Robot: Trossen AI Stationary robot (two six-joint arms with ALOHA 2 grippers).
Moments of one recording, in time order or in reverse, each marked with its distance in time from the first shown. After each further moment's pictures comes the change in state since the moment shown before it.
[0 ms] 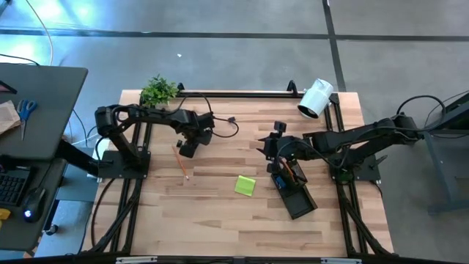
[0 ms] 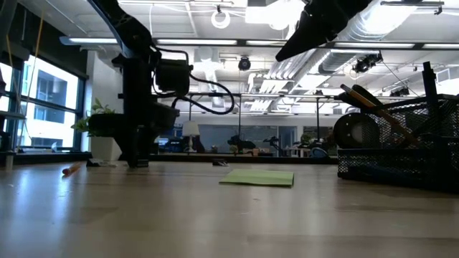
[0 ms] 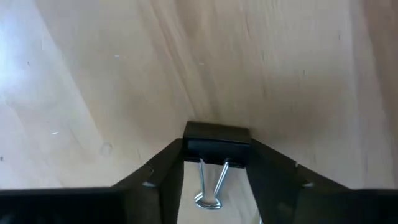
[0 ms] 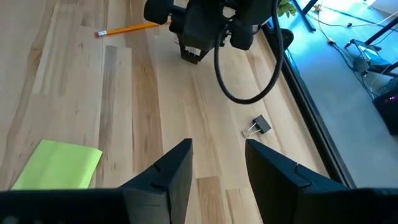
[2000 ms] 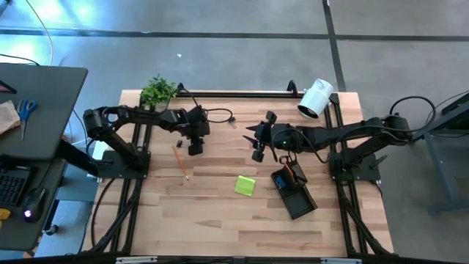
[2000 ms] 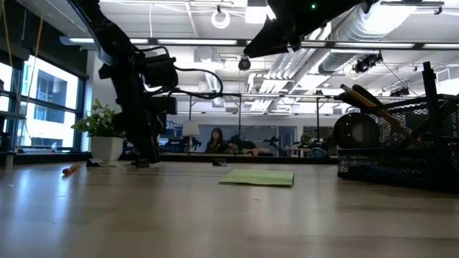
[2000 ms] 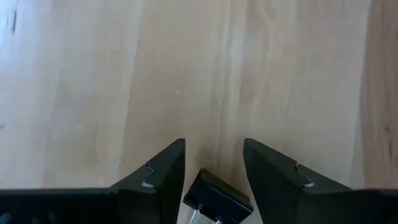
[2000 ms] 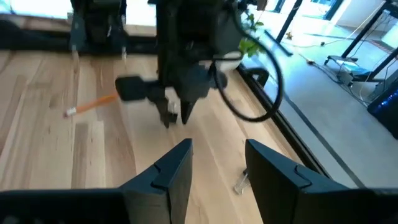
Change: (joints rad) left arm 0.098 -0.120 -0.176 0.345 0.179 -0.369; right arm -0.122 0.108 0.000 0.351 -0.045 0.009
